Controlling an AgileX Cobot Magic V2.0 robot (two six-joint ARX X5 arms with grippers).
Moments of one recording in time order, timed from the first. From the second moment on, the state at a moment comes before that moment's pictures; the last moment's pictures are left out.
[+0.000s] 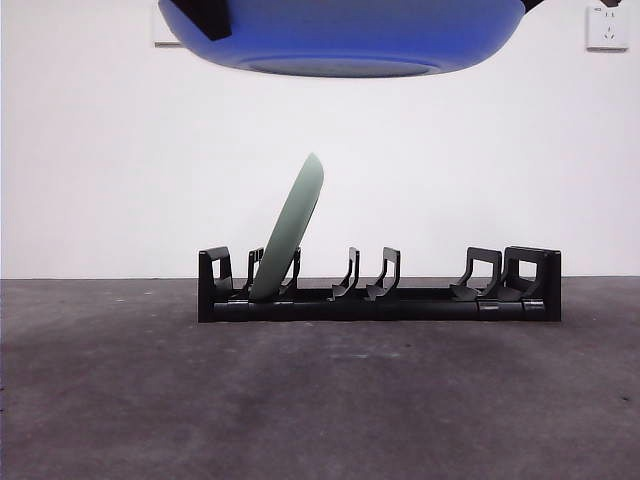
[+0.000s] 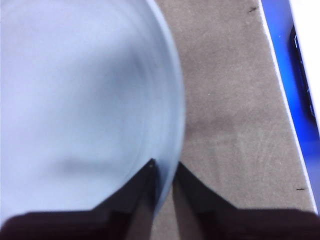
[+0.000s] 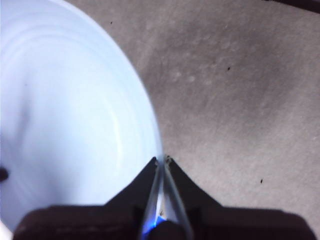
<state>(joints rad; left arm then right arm) -1.18 1.26 1.26 -1.02 -0.33 0.76 0.48 1.46 1.58 -1.25 -0.32 0.10</state>
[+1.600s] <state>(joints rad) -0.84 1.46 1.26 0.09 0.21 0.15 0.48 0.87 1.63 -1.35 -0.09 0.14</state>
